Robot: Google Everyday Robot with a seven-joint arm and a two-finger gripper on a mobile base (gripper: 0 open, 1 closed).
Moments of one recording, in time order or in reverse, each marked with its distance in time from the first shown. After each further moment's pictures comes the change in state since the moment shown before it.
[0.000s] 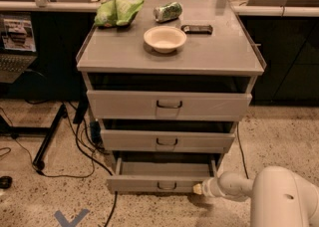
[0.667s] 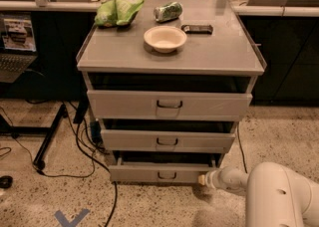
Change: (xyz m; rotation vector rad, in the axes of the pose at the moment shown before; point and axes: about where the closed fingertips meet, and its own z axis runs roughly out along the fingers) arm -0.038 -0.038 -0.006 0.110 -0.080 0.041
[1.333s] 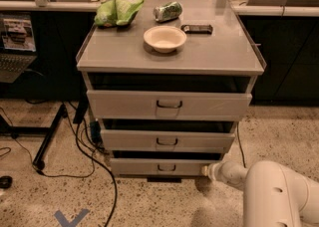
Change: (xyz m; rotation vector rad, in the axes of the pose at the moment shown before) arm -0.046 -0.024 -0.003 0.075 -0.104 0.039
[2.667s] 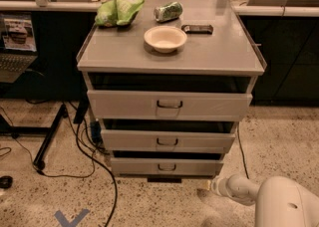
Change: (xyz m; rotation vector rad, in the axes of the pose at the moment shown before) arm 0.073 -0.009 -0.002 -0.083 0.080 0.112
